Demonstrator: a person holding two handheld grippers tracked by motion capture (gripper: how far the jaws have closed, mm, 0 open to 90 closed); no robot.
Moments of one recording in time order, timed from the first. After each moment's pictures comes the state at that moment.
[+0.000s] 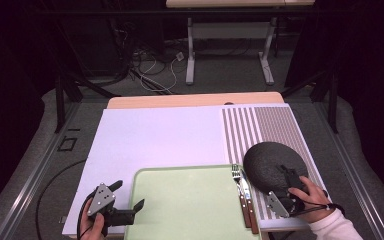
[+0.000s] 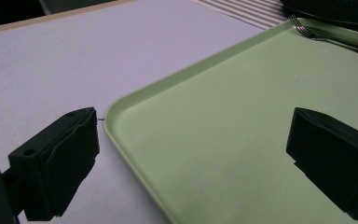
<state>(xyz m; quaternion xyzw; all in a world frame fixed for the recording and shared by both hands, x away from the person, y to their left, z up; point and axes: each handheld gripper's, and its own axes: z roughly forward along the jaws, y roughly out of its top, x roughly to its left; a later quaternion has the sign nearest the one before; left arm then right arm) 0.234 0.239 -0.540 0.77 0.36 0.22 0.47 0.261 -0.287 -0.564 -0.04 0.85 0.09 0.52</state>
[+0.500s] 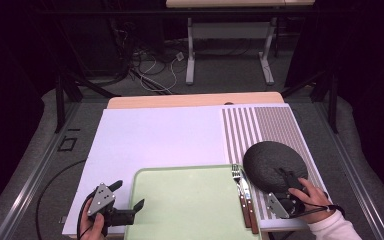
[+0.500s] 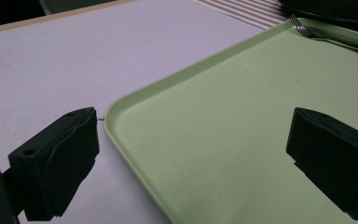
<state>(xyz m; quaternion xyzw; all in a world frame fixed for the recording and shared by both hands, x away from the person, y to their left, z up) 0.234 0.240 -0.540 0.77 0.36 0.22 0.47 0.257 -0.286 -0.562 -0.04 0.86 0.10 0.51</state>
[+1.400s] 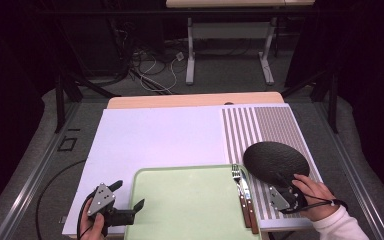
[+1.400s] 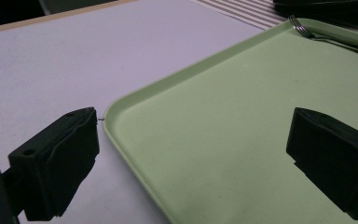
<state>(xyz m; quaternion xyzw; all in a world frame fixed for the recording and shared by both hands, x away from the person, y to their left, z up) 0.234 0.239 -0.540 0.77 0.36 0.22 0.48 0.262 -0.283 -0.530 -0.03 0.90 0.06 0.43</state>
